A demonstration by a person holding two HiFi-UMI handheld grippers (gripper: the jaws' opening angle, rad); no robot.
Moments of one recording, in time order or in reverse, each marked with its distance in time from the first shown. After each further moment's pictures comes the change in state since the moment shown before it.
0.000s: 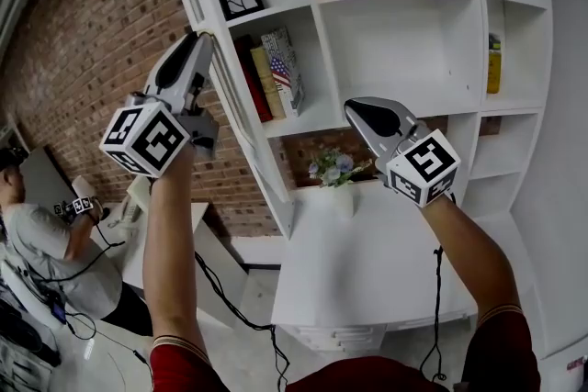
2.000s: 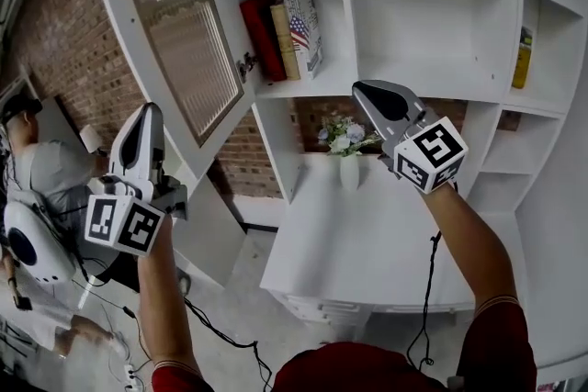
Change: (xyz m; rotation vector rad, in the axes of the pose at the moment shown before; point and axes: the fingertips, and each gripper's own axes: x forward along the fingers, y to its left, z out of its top) left arm -0.184 -0.014 -0.032 0.108 0.092 0.327; right arm 0.003 0.018 -0.033 0.077 -0.011 0.103
